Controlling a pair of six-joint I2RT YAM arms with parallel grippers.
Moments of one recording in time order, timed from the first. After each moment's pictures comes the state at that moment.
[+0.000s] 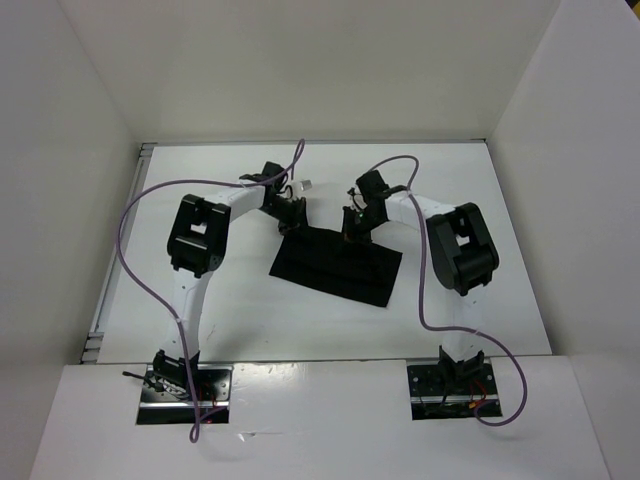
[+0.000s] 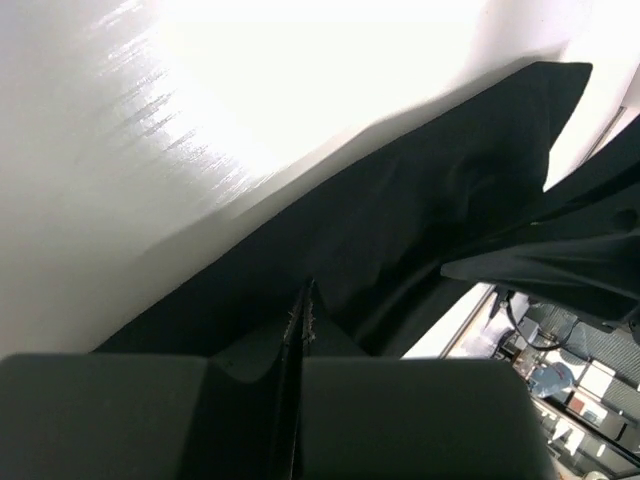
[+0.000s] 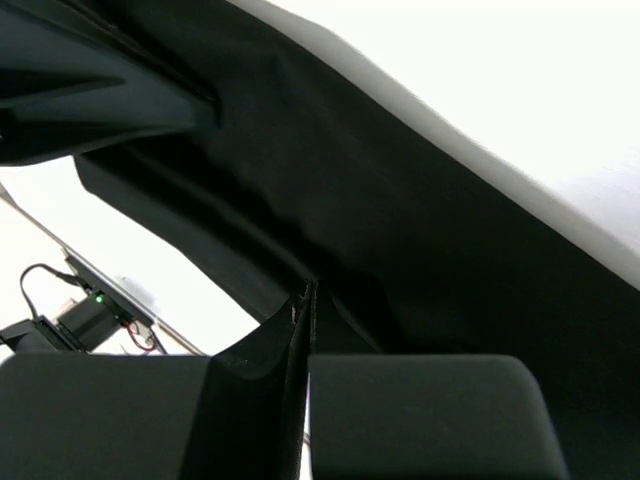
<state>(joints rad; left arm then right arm) -0.32 2.34 1.75 -0.65 0.77 -0.24 0.39 2.01 1.36 -0.53 -0.51 0.49</state>
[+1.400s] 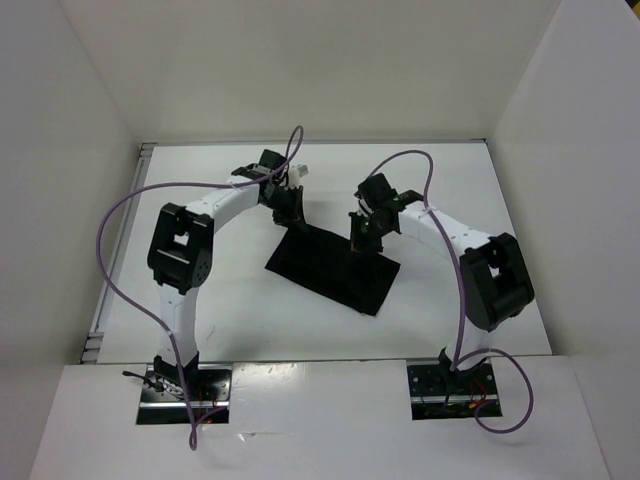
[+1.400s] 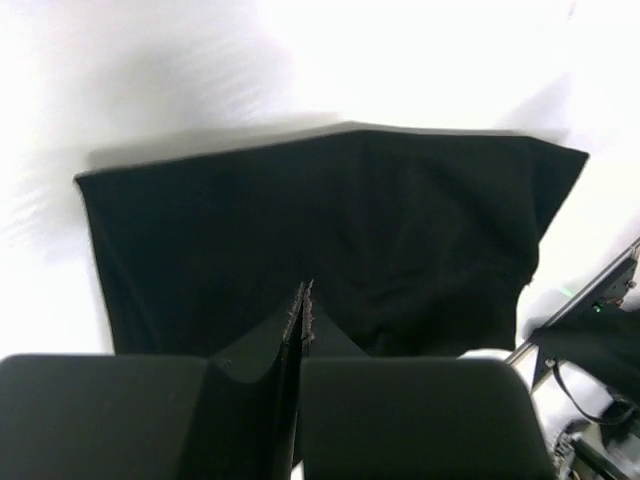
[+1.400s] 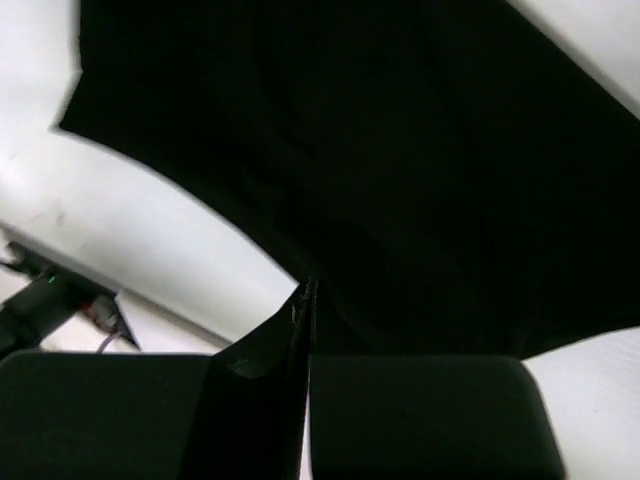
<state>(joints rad) -0.37 2.11 1.65 -0.63 0.50 -0.30 0.48 1.69 1.23 -0.68 -0.32 0.51</state>
